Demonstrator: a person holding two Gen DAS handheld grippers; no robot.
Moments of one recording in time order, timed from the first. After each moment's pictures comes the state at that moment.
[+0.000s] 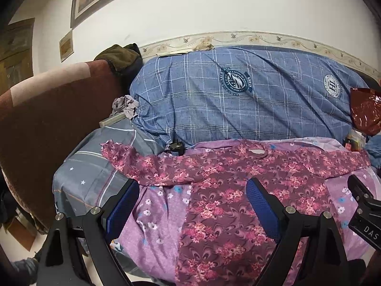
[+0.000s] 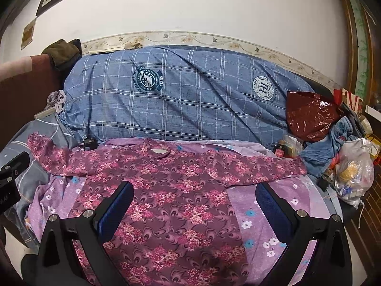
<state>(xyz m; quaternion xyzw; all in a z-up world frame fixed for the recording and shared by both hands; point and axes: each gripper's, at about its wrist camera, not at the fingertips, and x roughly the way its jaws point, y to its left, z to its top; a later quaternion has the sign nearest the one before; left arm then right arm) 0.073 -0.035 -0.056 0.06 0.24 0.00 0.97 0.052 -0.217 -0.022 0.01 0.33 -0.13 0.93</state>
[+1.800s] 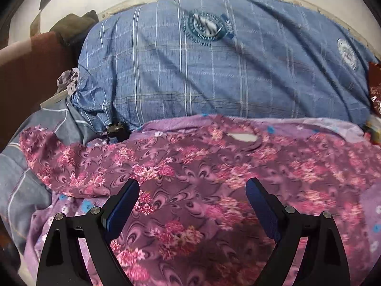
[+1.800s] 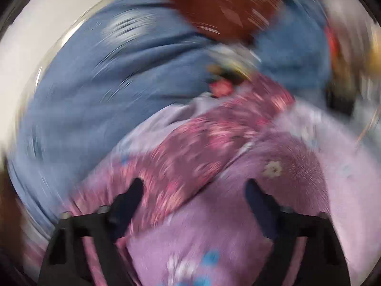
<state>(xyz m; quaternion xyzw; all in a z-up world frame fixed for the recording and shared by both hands) 0.350 -0.135 -0.191 0.05 0.31 -0.02 0.95 0.131 -0.649 -0.238 0.47 0.33 -0.21 0.79</state>
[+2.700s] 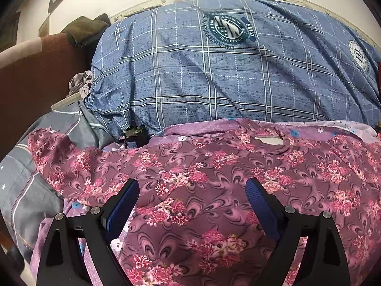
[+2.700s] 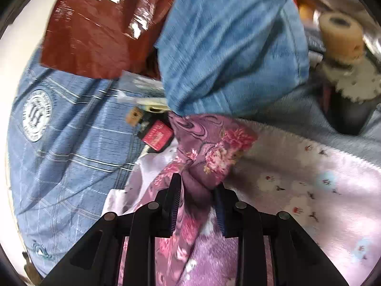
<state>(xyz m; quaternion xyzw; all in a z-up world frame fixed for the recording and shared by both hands) 0.349 -0.109 -0.208 0.05 0.28 0.00 0.96 0.162 -0.739 -0.294 0.53 0.32 -0.32 0.72</state>
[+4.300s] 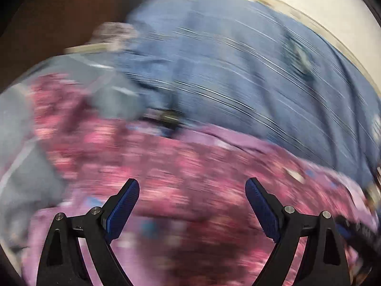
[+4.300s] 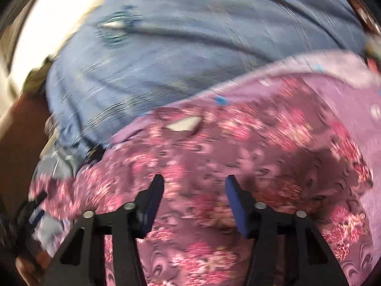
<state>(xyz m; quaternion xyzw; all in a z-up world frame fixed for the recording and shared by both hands) 0.418 0.000 -0.202 -0.11 0.33 -0.03 0.94 0.269 -0.301 -0.246 0.31 0.43 -0.01 0.85</state>
